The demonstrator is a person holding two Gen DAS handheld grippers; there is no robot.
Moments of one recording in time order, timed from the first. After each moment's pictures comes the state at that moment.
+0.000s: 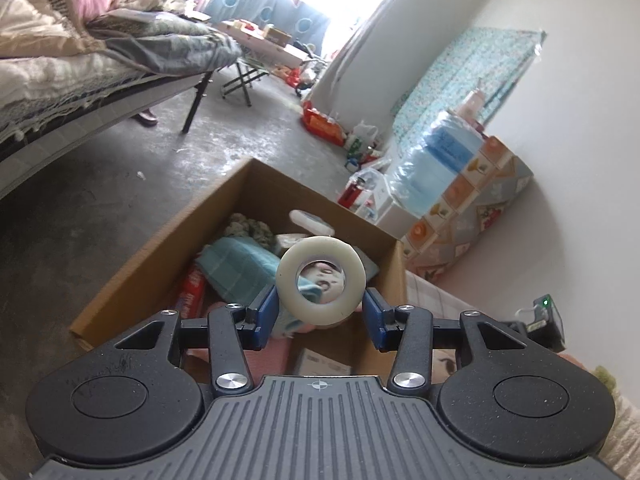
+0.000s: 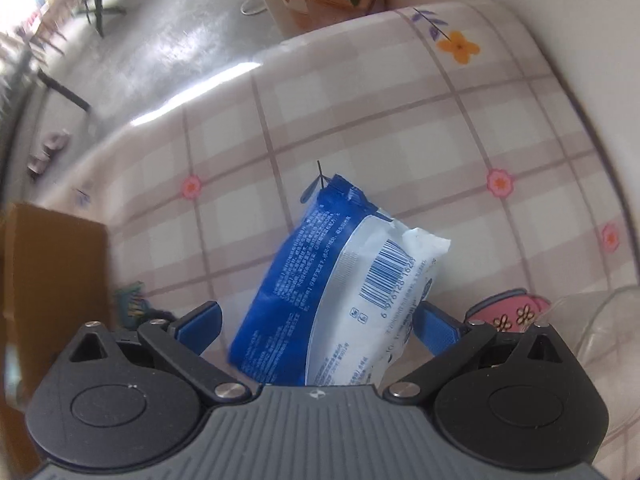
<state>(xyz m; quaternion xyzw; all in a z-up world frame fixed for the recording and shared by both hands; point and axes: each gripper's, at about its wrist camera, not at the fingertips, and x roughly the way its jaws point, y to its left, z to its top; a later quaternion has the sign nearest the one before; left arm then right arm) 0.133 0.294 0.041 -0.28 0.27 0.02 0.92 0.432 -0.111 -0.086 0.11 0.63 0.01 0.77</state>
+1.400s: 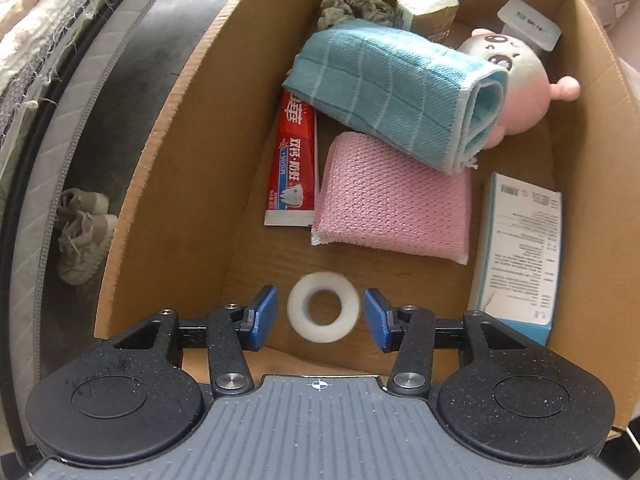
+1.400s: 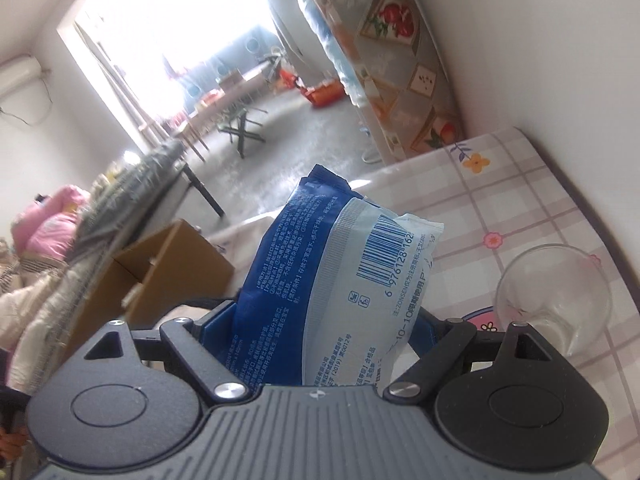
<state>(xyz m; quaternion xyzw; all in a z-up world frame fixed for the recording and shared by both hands) 0.241 0.289 -0.060 -0.07 0.63 0.11 0.77 0.283 -0.182 -0.038 0.19 0.36 0.18 0.90</state>
